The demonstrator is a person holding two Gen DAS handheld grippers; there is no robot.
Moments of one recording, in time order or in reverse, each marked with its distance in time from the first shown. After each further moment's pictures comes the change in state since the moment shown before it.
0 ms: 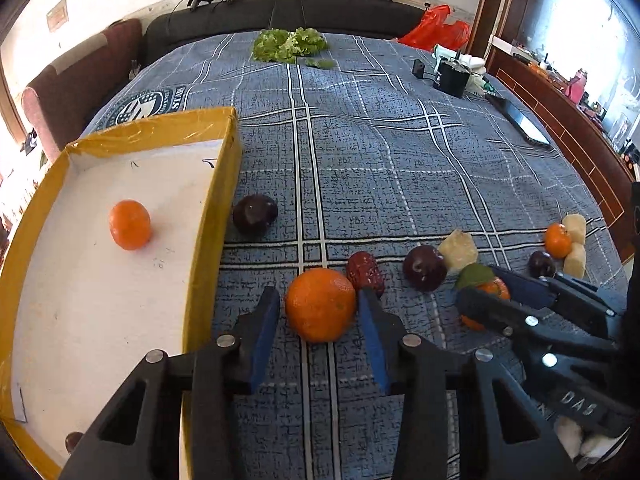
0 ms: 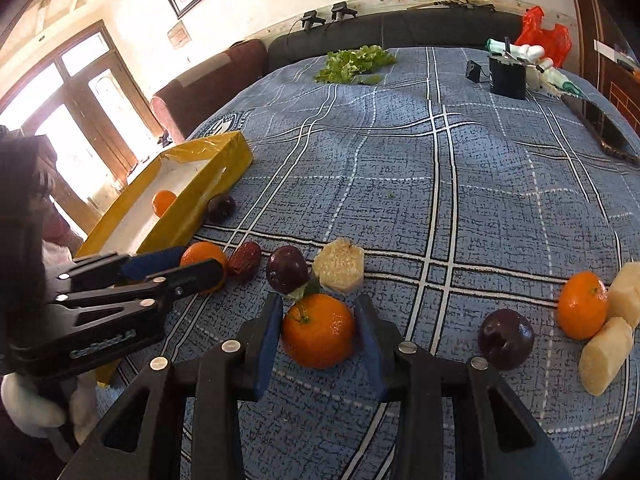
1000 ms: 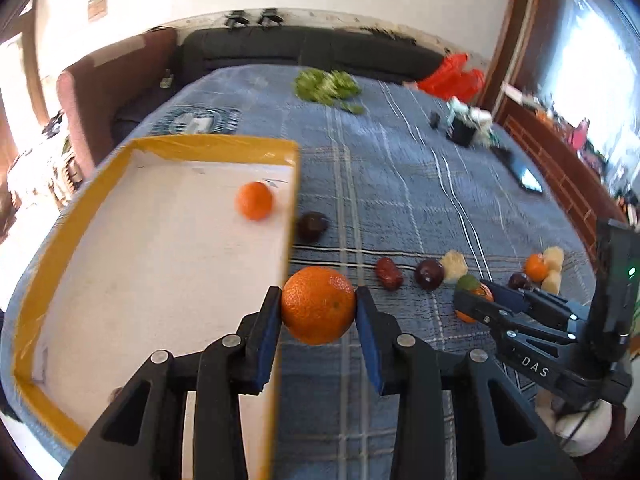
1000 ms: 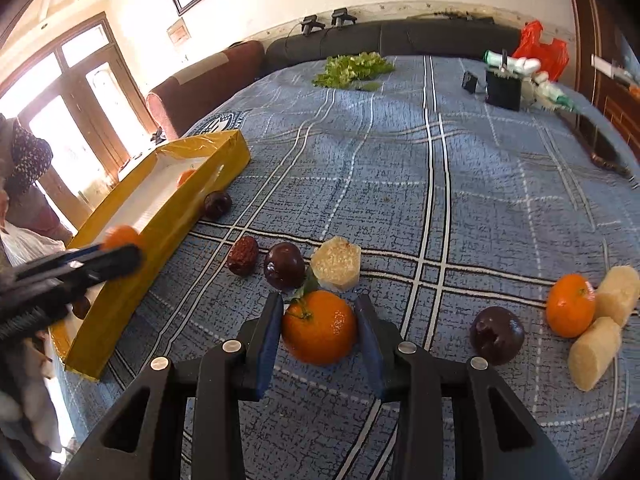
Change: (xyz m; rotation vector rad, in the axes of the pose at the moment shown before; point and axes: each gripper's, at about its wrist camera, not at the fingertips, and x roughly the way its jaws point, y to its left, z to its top) left arm -0.069 0.038 -0.021 -0.130 -0.134 0.015; right arm -0.006 0.014 -0.003 -0.053 -0.029 -0.062
